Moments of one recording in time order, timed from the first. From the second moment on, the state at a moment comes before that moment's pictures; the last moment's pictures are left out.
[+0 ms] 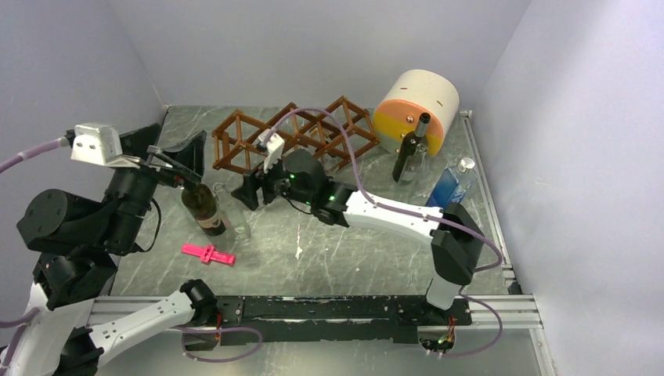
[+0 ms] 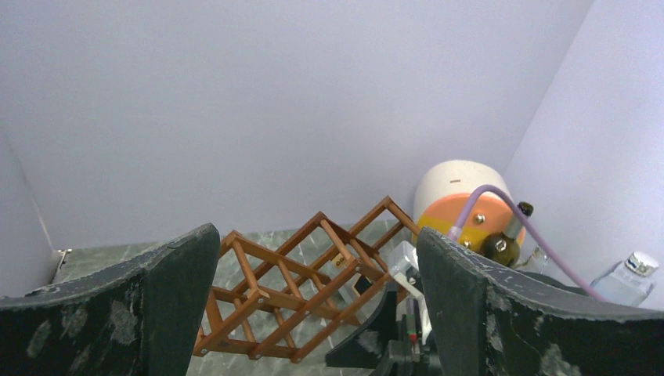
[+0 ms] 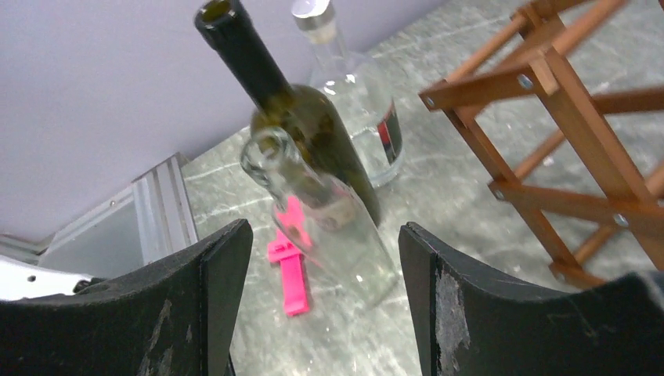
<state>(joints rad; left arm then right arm) -0.83 0.68 1.39 -0.39 -0.55 -0.01 1.06 1.69 1.32 0.22 -0.09 0.28</state>
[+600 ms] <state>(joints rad) -0.83 0.65 1.39 -0.42 -0.57 -0.03 1.12 1.94 1.58 0.17 -0.14 0.13</state>
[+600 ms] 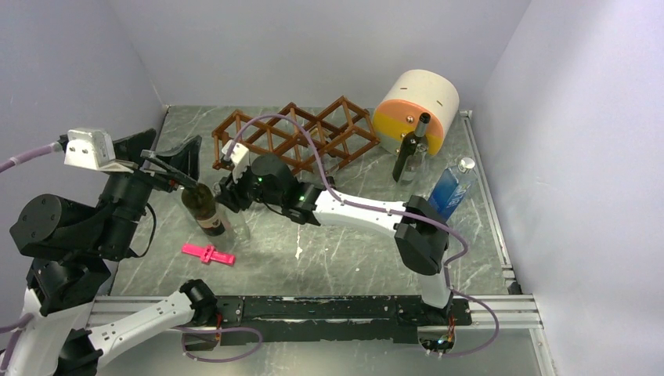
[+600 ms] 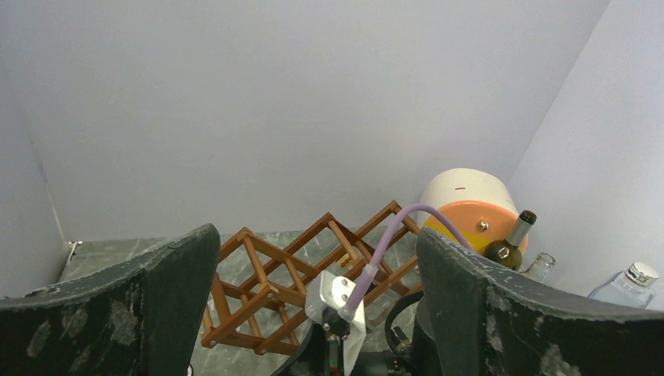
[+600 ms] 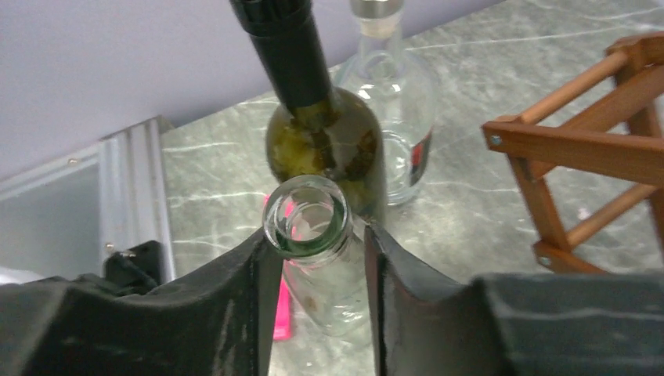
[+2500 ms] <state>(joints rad) -0.83 0.94 0.45 0.38 0.17 -0.14 1.10 0.98 0.90 0.09 0.48 0.17</state>
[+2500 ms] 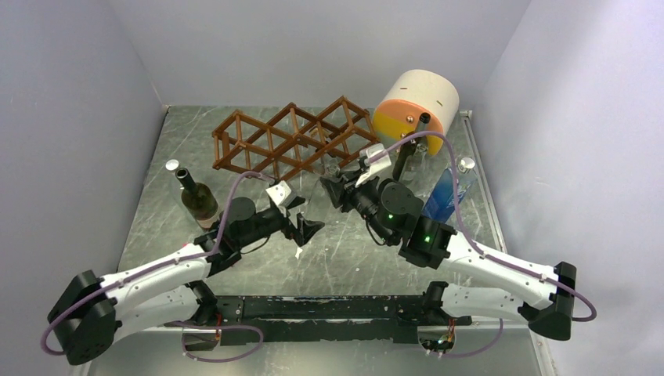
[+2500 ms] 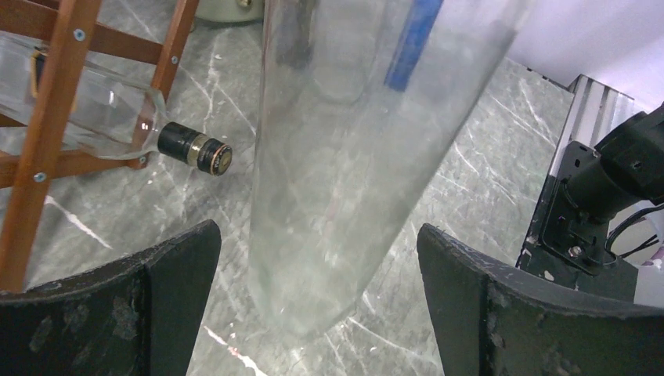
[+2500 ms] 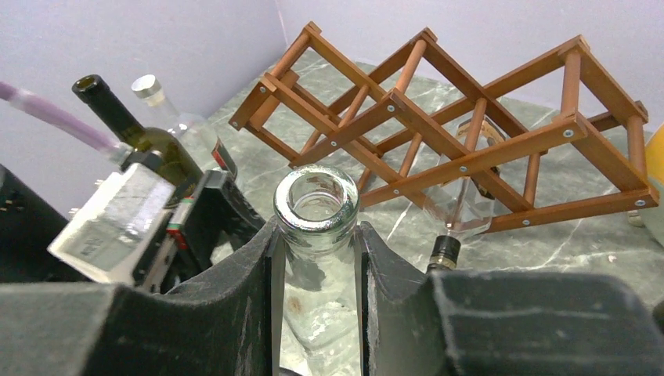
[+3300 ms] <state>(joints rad) -0.91 1.25 0.36 0.98 -0.02 0.10 1.10 1.14 1.05 -0.07 0.76 0.42</state>
